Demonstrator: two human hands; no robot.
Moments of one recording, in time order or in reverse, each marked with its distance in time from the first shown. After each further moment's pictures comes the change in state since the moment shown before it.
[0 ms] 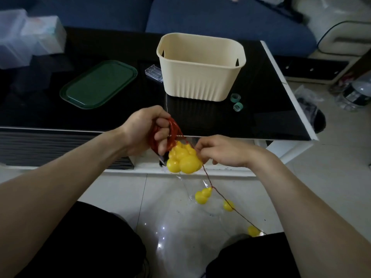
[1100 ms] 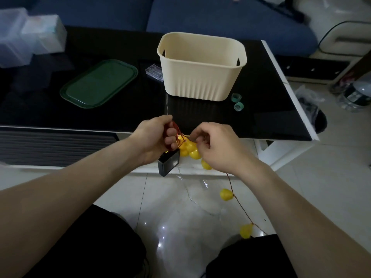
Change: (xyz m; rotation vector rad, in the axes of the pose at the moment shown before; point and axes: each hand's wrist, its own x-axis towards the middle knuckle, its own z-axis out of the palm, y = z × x) left_hand 0.016 -0.021 0.018 -0.285 0.189 -0.034; right_hand -0.001 -0.005 0.020 -0.200 0.541 -0.246
